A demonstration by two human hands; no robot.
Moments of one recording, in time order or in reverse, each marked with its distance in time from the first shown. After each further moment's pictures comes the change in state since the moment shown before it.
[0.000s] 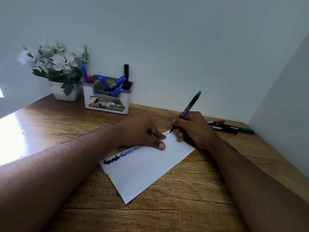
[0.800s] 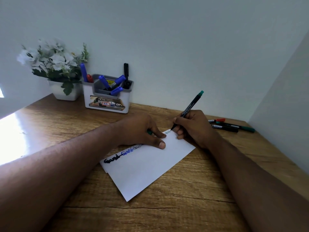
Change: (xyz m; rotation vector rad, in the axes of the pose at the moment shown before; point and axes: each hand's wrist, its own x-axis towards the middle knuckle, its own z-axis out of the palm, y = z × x) left_hand 0.001 -0.001 0.000 -0.006 0.004 0.018; right_hand -0.001 0.000 0.001 0.017 0.066 0.013
